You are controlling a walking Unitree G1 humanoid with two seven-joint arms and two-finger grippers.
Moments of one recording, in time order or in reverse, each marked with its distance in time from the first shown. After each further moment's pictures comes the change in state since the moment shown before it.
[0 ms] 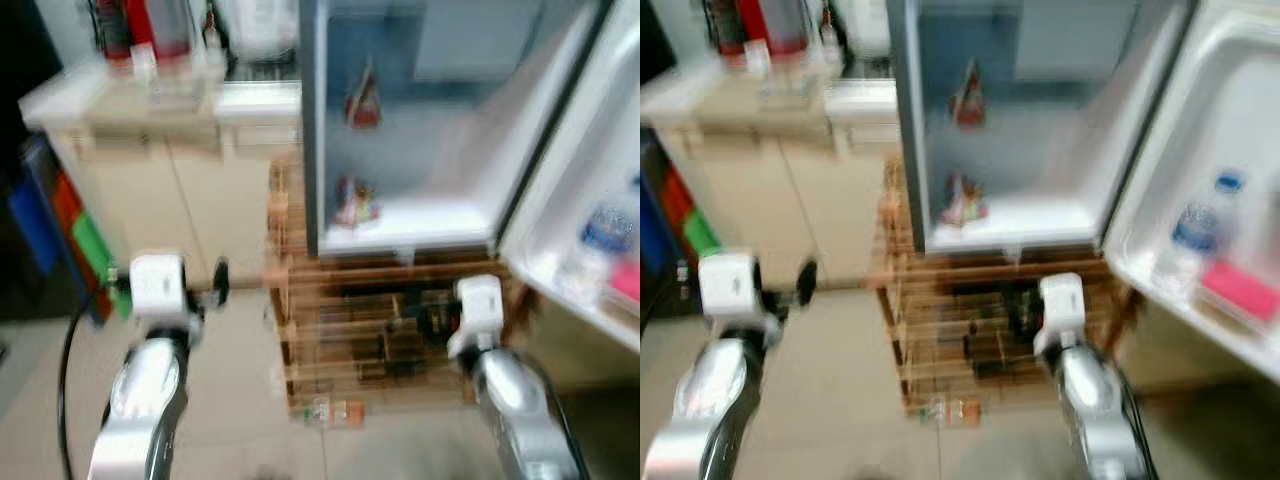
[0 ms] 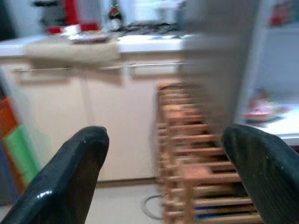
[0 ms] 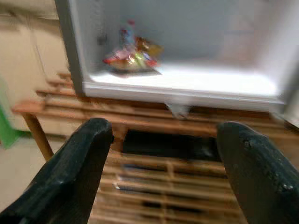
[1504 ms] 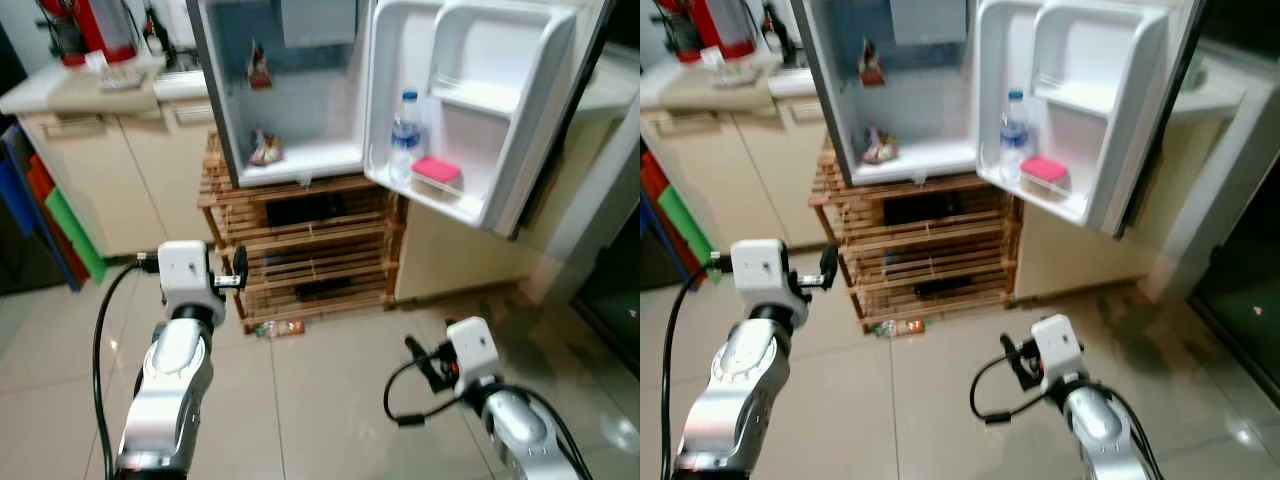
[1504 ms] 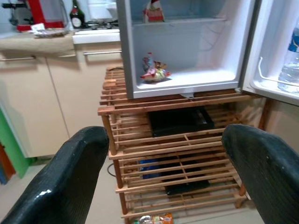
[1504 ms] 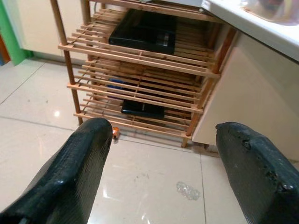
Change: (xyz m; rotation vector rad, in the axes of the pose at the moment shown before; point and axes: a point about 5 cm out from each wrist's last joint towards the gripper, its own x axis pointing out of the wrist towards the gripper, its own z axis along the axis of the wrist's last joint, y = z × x) left arm 0.020 -0.012 -0.013 -0.010 0.025 0.010; right arm -0.027 0.006 -0.038 -0.132 0.156 0.095
